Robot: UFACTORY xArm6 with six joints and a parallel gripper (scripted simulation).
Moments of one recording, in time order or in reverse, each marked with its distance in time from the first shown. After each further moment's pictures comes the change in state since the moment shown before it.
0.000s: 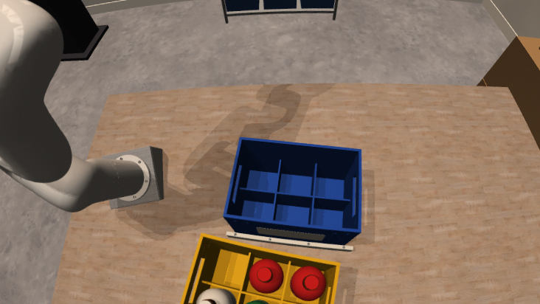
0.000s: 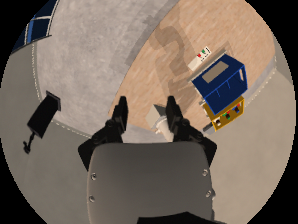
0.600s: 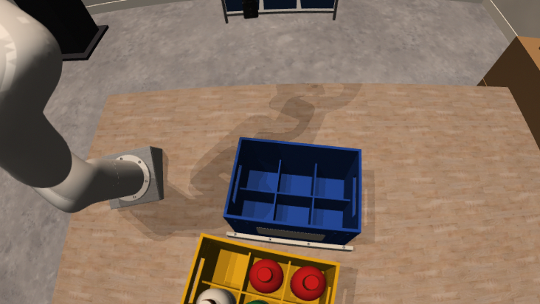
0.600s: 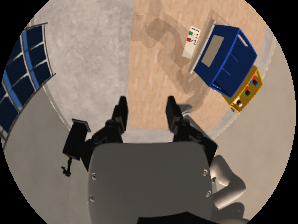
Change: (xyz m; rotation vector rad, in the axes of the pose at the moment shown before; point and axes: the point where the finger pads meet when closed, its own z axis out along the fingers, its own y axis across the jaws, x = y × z) arm 0.021 0.064 0.023 -0.002 -0.007 0.432
